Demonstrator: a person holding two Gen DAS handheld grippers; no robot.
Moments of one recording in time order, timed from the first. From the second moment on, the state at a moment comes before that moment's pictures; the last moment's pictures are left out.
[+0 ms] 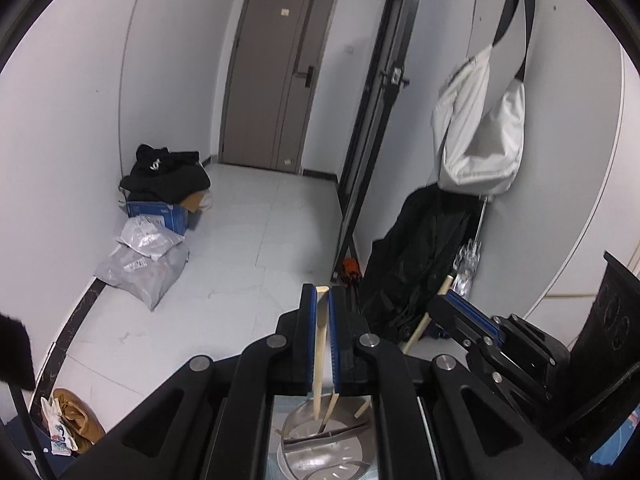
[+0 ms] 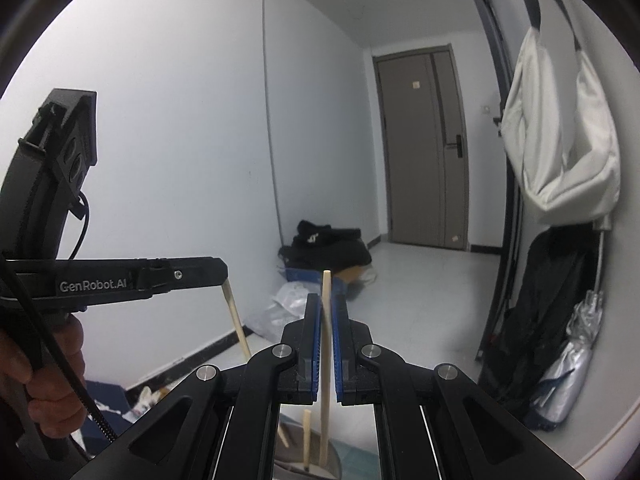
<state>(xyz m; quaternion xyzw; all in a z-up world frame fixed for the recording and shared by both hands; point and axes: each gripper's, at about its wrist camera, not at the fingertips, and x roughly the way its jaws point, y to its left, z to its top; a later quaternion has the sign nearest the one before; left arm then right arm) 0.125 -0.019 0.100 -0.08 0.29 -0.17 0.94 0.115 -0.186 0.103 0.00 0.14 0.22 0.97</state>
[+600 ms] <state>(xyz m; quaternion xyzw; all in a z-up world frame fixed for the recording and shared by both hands) 0.133 -0.030 0.047 -0.05 0.35 -0.17 0.92 0.121 -0.179 0.030 -0.02 0.21 0.25 0.95</state>
